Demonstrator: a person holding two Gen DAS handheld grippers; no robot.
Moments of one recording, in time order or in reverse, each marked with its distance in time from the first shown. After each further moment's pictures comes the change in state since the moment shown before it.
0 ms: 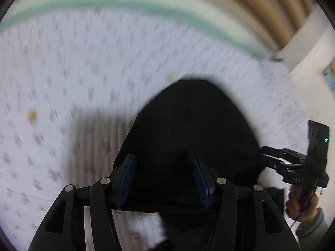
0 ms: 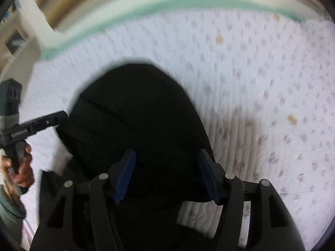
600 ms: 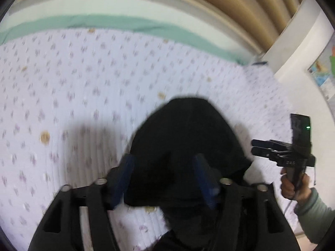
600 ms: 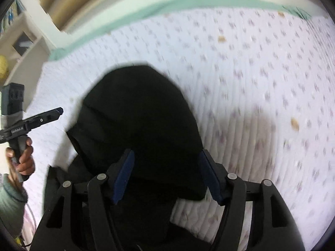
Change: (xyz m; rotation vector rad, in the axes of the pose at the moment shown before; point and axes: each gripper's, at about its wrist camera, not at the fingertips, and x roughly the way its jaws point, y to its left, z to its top) left arm -0.065 0.003 0.035 0.076 -0.088 -0.115; right arm -0.025 -0.011 0.024 -0.009 -0.036 0.127
